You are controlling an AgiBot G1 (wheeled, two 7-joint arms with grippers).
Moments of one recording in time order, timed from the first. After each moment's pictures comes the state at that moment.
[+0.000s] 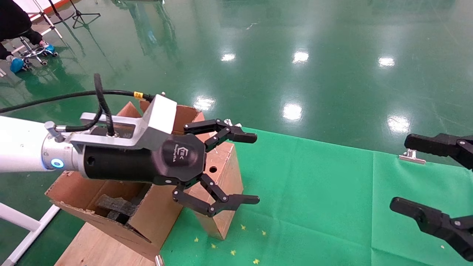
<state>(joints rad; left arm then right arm) -1.20 0.59 0.35 -1.23 0.93 1.50 -0.20 1.06 -0.57 -0.34 1.22 -0.66 -1.42 0.14</state>
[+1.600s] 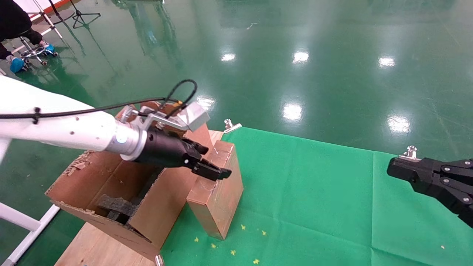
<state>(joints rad) -1.47 0.70 0.66 -1.35 1.74 1.36 -1.21 1.06 -0.56 -0.34 1.22 -0.66 -1.42 0.14</state>
